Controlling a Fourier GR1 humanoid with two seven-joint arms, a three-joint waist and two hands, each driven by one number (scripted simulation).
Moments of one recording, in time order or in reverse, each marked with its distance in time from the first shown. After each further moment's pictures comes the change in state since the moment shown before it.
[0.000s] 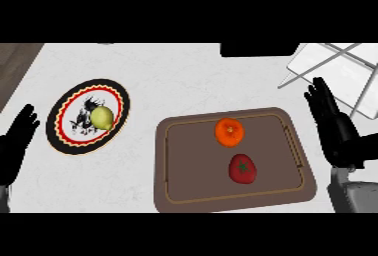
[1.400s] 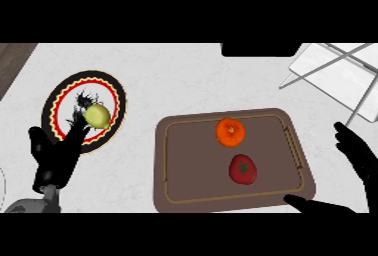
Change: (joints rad) left arm 0.005 -0.211 -0.094 -0.077 0.034 0.029 0.276; right arm 0.334 -0.131 0.152 -0.655 0.445 -0.131 0.704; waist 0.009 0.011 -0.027
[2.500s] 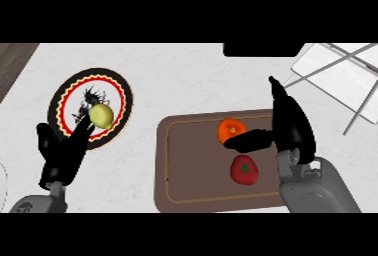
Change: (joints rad) left arm -0.022 -0.035 0.005 0.004 -0.029 -0.007 0.026; right arm -0.613 0.248 0.142 0.454 0.342 0.191 0.485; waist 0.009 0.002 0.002
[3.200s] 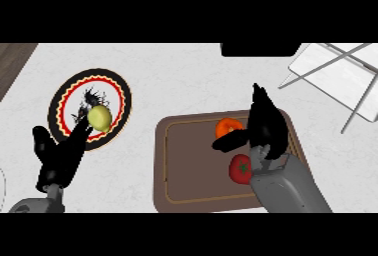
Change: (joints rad) left arm 0.019 -0.004 0.021 -0.007 -0.008 -0.018 -0.009; right arm -0.020 0.141 0.000 0.144 0.174 0.058 0.026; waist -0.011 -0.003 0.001
